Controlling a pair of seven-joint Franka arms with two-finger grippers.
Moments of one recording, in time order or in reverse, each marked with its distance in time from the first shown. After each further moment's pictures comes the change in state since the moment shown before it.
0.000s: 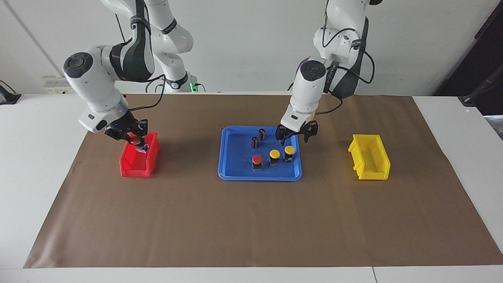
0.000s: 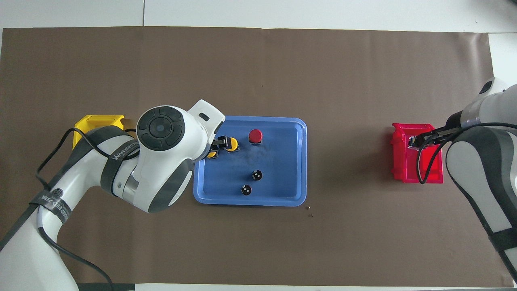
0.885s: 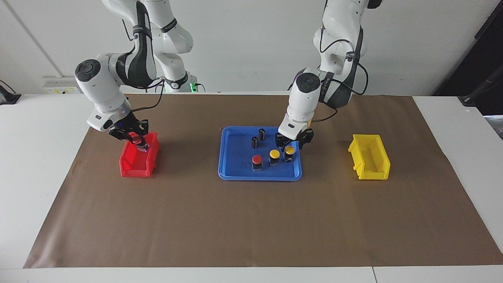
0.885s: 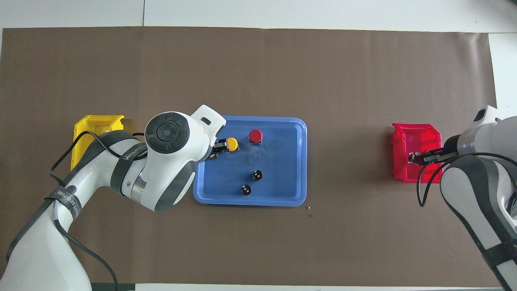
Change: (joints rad) left arm 0.001 0.017 0.008 -0.047 0.000 0.066 -0.001; right arm -0.040 -0.061 0.001 -0.199 0.000 0.168 -0.072
